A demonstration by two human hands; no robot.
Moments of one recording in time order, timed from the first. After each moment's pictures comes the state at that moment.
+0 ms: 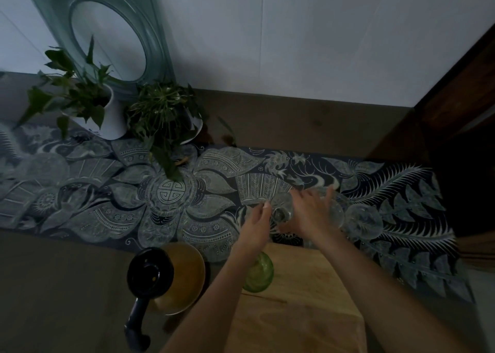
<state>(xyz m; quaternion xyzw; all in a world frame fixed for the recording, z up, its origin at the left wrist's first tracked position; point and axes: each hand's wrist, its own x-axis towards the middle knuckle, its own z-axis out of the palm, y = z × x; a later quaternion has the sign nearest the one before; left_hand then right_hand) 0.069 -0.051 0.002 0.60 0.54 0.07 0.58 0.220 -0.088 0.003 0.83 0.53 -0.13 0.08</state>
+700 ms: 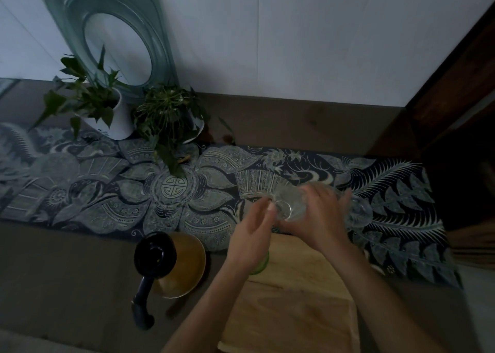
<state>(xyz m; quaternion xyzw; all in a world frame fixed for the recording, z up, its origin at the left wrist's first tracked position) 0.034 -0.106 0.076 0.62 0.46 0.19 0.60 0.194 -0.155 0.073 0.86 0.48 -0.04 -0.15</state>
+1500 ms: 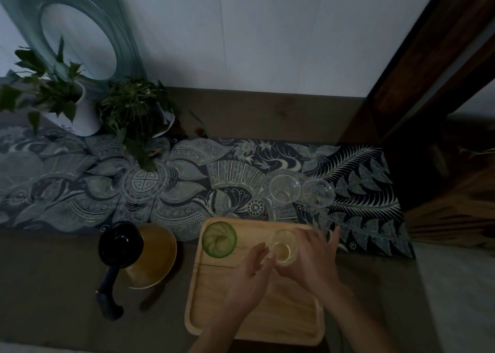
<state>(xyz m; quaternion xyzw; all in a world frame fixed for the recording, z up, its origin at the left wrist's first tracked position) 0.031 -0.224 -0.010 0.57 0.49 0.11 0.65 0.192 -0.283 0.013 0.87 0.47 -0.15 -0.02</state>
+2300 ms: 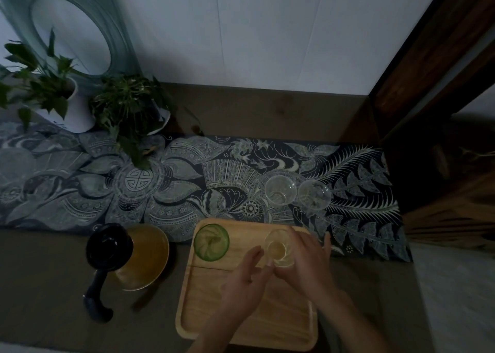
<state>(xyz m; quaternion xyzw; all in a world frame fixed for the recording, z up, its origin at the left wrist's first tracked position) 0.038 -0.229 -0.004 0.61 0.49 0.09 0.61 0.204 -0.287 0.004 0.85 0.49 -0.19 -0.08</state>
